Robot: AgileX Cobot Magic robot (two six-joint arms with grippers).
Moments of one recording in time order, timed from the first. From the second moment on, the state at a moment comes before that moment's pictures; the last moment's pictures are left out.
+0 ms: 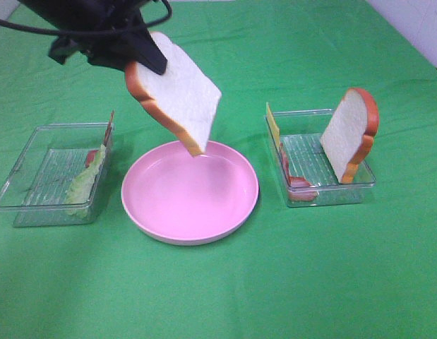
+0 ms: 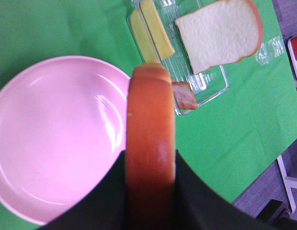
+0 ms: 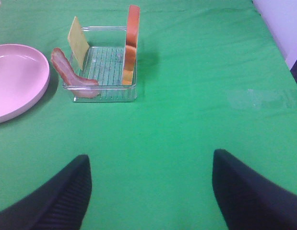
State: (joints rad) left arm -0.34 1.84 -1.51 -0.69 0.91 0.16; right arm -0.05 -0.01 -0.51 0.13 1.07 -0.15
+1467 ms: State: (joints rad) left arm -0.40 2.13 -1.51 -0.77 0.83 0.18; right arm -0.05 -0.01 -0.51 0.14 1.07 -0.15
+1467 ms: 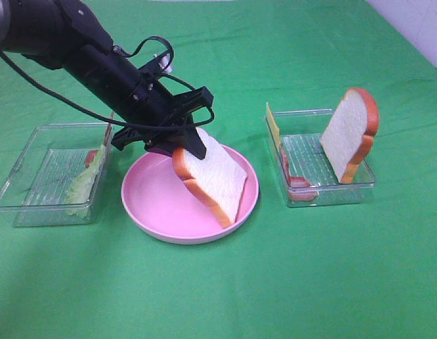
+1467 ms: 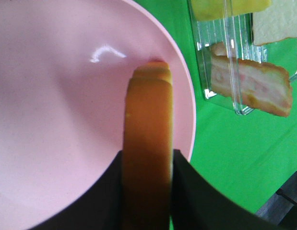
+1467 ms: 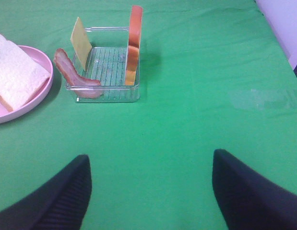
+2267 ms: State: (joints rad) left arm -0.40 2.13 -1.75 -0.40 1.07 0.00; right arm -0.05 -0.01 -0.51 0.14 1.07 -0.15
